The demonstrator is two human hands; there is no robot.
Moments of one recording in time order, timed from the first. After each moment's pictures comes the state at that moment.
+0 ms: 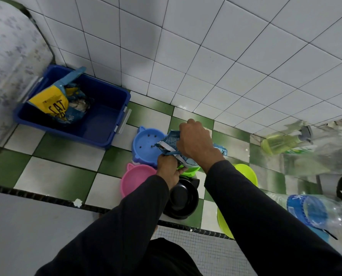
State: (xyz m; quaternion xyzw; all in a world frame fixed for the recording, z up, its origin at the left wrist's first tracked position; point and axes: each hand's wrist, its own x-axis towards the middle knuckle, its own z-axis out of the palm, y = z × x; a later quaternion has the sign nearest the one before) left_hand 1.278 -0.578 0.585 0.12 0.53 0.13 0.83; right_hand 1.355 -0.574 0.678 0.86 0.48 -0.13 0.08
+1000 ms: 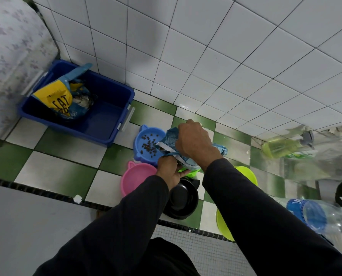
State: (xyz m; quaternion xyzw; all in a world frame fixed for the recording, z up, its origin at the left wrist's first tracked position) left_hand 1.275 -0.578 0.578 0.08 0.53 0.10 0.84; right_hand 1.349 -0.565 0.676 0.85 0.49 -0.15 0.10
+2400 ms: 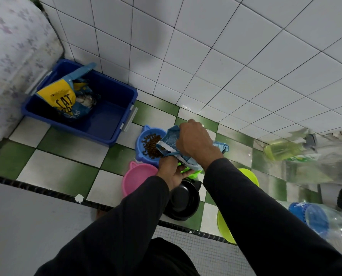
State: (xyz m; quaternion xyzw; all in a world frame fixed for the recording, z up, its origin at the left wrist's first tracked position) left_hand 1.271 -0.574 0.584 0.05 0.49 0.10 0.87; right_hand 1.350 -0.557 0.675 0.85 0.49 -0.16 0.08
